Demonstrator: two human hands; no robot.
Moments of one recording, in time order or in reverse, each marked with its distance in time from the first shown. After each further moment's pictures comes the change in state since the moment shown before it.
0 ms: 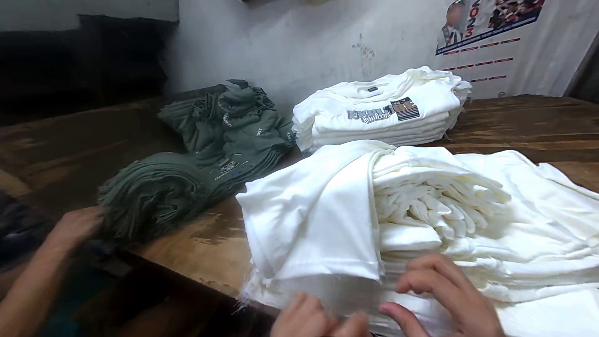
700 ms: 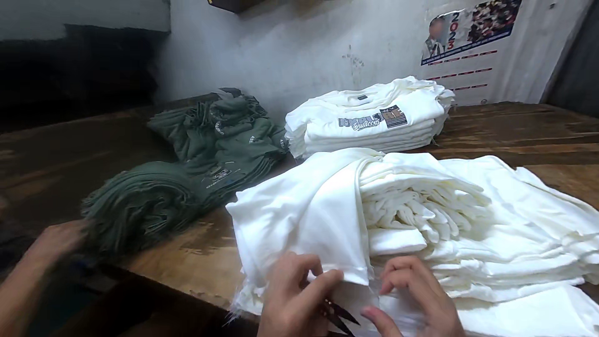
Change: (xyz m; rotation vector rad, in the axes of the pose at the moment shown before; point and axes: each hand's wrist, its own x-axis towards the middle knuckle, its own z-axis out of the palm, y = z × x) left_hand 0.028 -0.033 0.010 0.109 0.098 -0.124; right_hand -0.008 0.011 0.023 0.089 0.044 0.035
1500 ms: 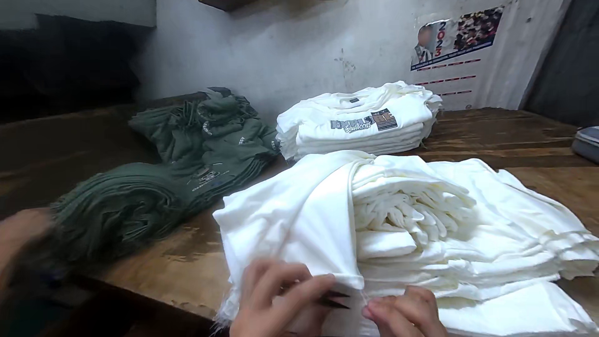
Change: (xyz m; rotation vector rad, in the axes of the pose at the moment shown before) left_hand 0.011 0.016 -0.019 -0.149 0.017 -0.084; right_hand -0.021 -0.003 0.028 -0.145 0.386 -0.218
